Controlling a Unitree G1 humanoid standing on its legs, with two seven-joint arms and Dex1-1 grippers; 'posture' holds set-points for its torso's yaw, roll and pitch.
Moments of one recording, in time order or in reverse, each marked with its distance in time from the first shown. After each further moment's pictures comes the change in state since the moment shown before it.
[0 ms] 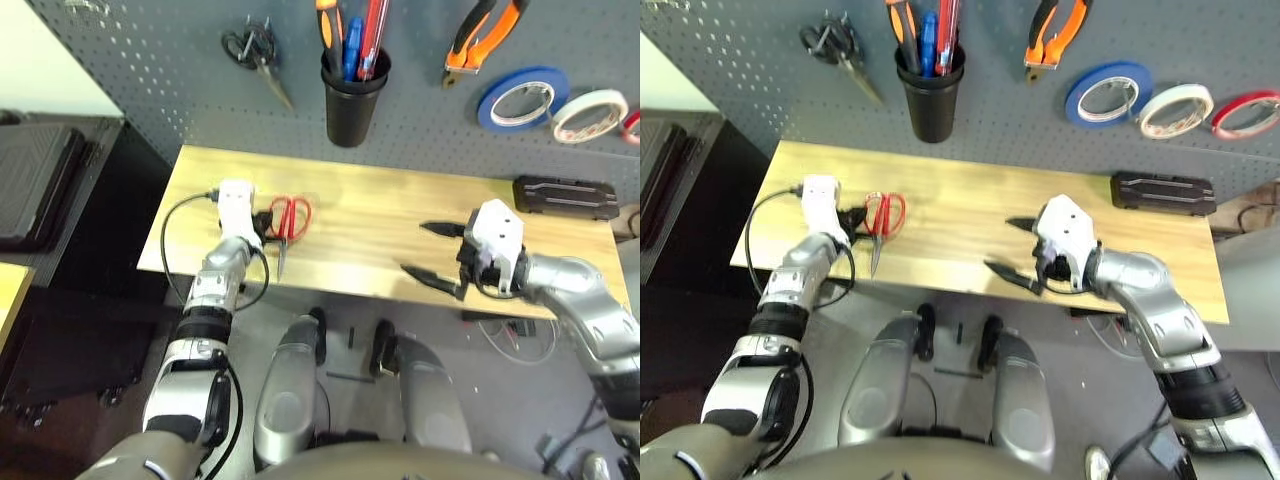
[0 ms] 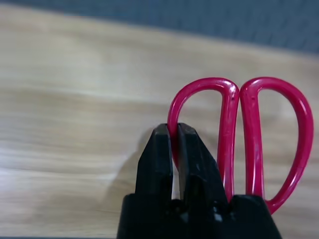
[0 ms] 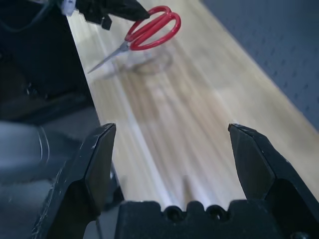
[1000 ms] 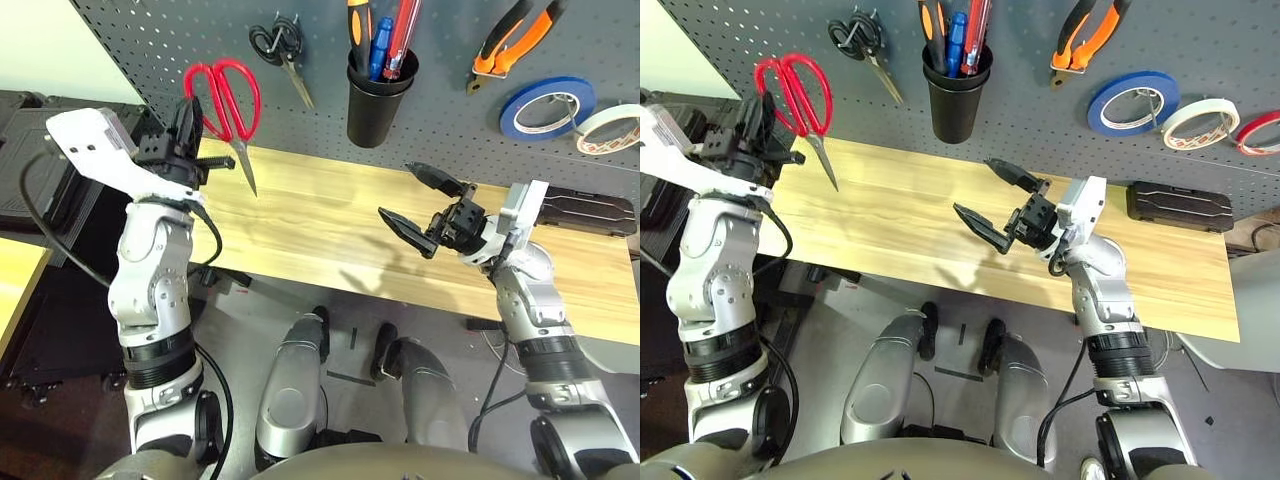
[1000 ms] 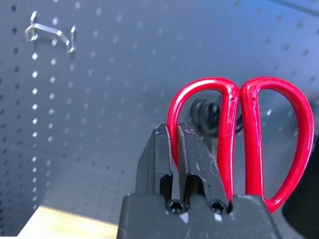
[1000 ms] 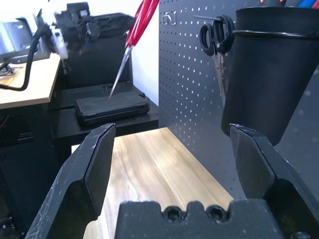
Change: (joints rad) left arm -0.089 0.050 0.167 -0.602 -0.280 0.081 0.126; right arm -0.133 0.303 -0.077 0.267 0.173 -0.488 0.084
